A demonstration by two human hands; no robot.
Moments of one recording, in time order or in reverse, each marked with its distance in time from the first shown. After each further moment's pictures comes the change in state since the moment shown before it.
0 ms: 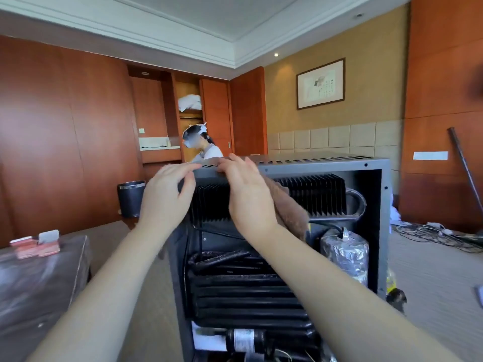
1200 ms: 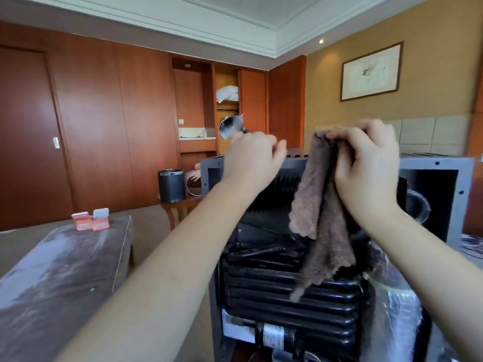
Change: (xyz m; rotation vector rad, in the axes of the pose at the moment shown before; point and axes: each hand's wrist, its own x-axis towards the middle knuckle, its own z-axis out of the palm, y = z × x) left_hand 0.044 0.060 0.020 0.286 -0.071 0.092; right_hand 0.006 0.048 -0.067 -0.121 0.301 0.084
